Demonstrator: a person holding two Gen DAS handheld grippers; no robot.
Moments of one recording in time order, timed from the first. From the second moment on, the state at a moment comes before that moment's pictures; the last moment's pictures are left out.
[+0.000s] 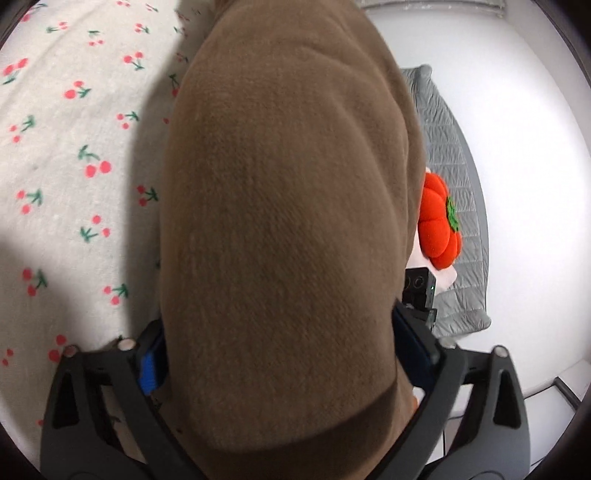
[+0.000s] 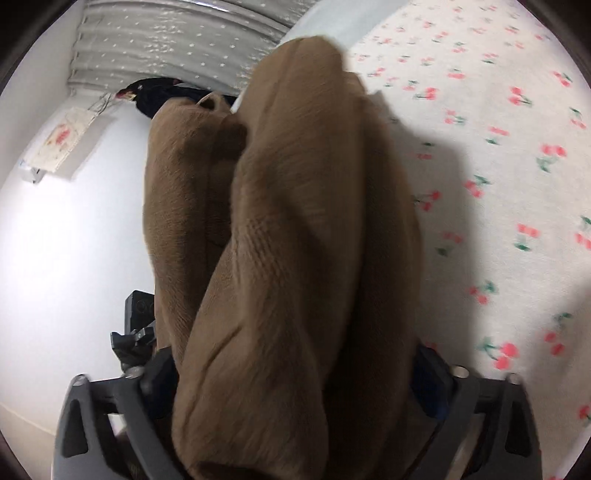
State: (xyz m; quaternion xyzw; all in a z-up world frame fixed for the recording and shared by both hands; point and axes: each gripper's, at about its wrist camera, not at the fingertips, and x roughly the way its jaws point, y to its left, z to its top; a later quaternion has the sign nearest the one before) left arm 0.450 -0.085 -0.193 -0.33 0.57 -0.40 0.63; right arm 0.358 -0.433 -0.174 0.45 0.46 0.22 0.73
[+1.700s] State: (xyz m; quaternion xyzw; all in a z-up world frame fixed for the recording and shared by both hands) left arm 0.206 0.032 -0.068 -0.03 0.38 -0.31 0.87; right arm 0.122 -0.272 -0.032 0.28 0.43 0.31 0.80
